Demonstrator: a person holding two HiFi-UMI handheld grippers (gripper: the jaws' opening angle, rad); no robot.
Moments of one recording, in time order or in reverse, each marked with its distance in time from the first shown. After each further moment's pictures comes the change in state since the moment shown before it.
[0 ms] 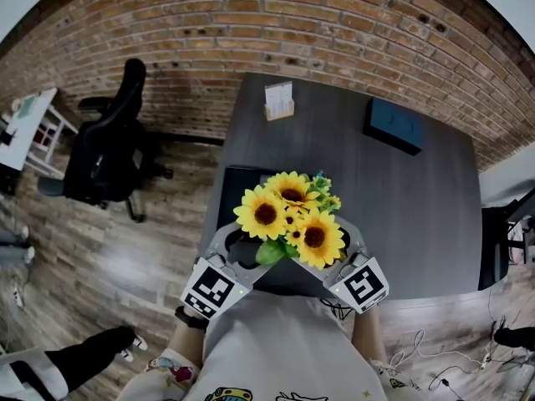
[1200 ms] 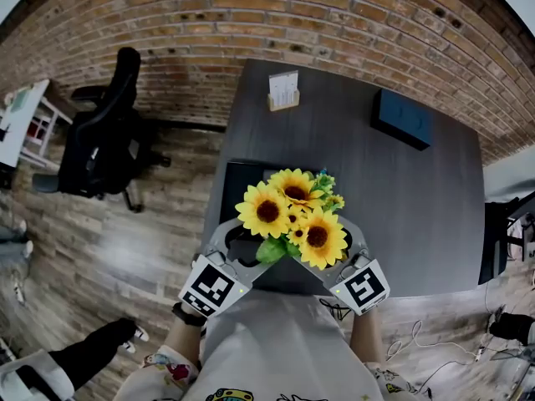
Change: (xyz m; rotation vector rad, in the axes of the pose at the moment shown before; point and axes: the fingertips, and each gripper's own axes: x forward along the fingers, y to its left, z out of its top) left arm 0.006 0.018 -0.008 -0.022 0.038 -0.043; right arm 0.018 -0.007 -0.004 0.053 0.013 -0.012
